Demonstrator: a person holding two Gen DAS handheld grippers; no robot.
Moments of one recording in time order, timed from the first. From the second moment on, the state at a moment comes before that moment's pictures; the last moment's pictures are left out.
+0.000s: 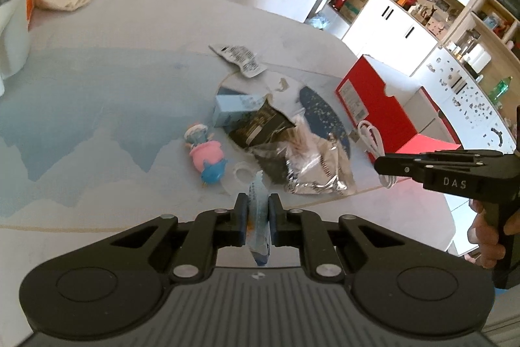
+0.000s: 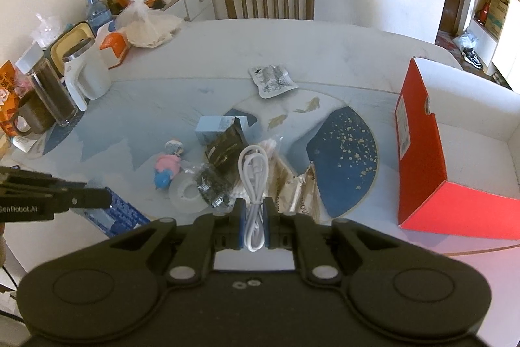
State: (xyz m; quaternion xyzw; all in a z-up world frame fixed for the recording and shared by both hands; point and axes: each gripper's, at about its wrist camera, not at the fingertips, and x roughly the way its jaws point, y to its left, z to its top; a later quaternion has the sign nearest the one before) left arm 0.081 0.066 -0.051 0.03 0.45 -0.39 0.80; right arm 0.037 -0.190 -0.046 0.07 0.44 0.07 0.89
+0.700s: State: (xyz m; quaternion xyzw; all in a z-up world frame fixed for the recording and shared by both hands) left arm 0.078 0.004 -0.014 0.04 0.42 -0.46 0.78; right arm 0.030 -0.246 -0.019 0.06 0.46 0.06 0.88
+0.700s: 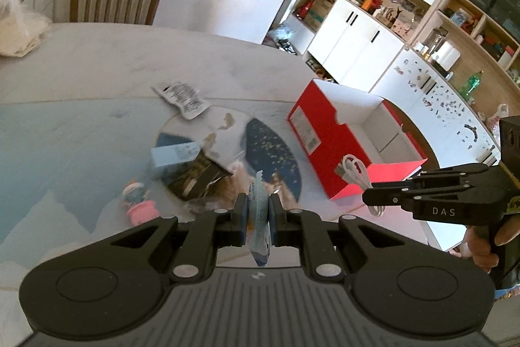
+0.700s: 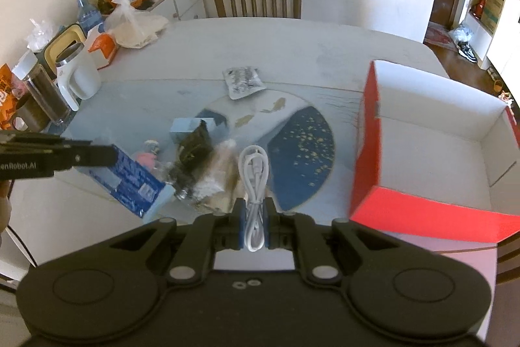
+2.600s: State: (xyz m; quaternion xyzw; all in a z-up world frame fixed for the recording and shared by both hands) left arm 0.064 -0.338 -0.030 0.20 0.45 -0.62 0.61; right arm 0.089 -0.487 -0.074 0.02 0.53 0.00 0.85
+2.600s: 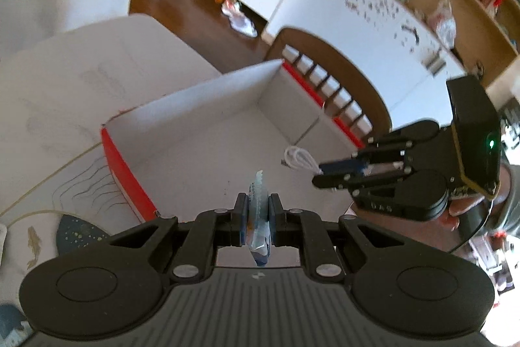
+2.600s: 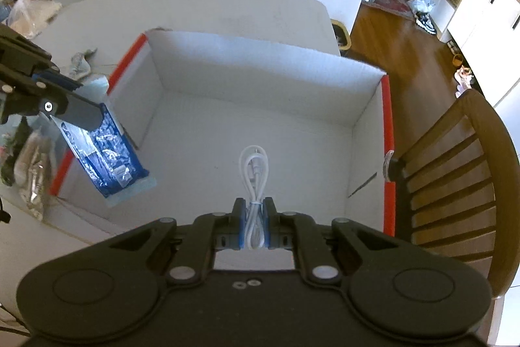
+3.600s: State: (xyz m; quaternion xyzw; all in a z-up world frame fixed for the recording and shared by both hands) left arm 0.070 -0.424 -0.105 0.38 0.46 -0.60 0.52; right arm 0.131 -0.487 -0.143 -0.01 0.63 0.04 0.77
